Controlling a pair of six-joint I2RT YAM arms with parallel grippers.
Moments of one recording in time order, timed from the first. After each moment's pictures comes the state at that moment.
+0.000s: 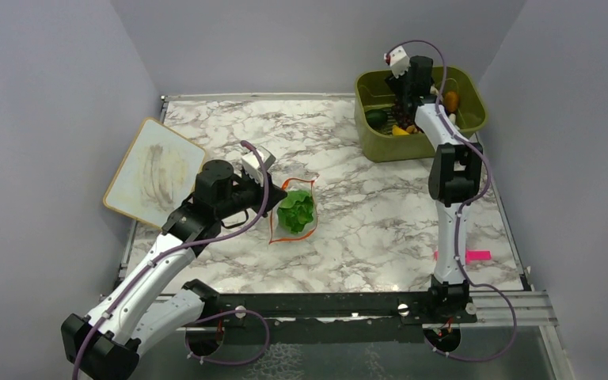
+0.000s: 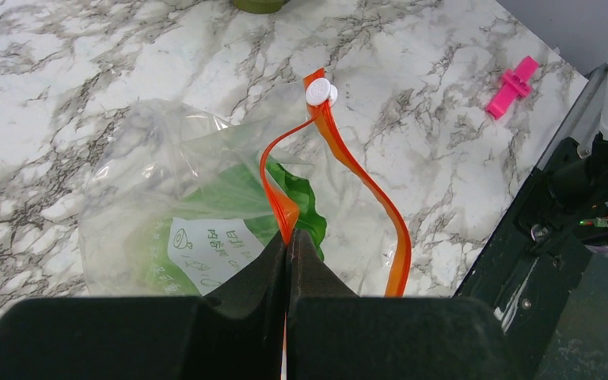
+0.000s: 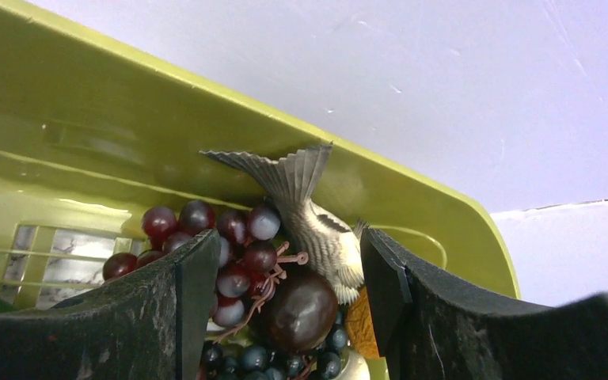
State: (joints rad) left arm -0.53 0.88 0.80 -0.28 0.39 -0.12; right arm 0.07 2.38 2.10 -0.04 0.18 -0.69
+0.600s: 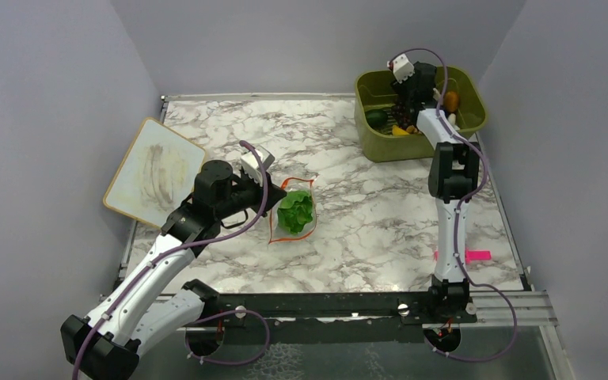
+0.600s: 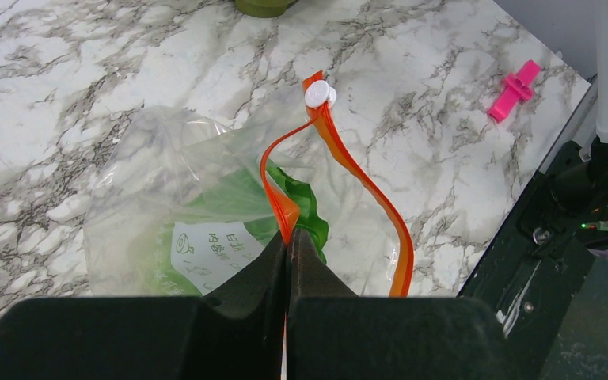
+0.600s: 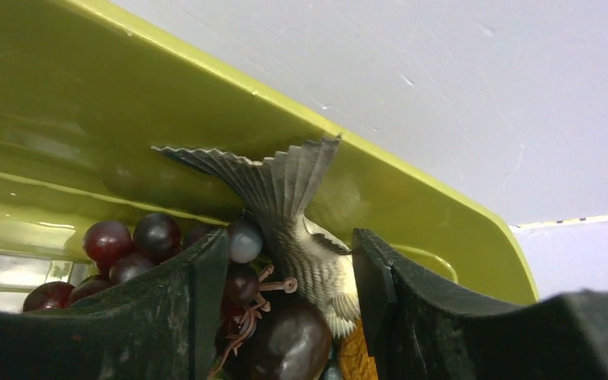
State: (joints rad) left arm -0.53 0.86 0.80 -0.28 0.38 -0.12; right arm 0.04 2.48 2.13 0.08 0.14 -0.75
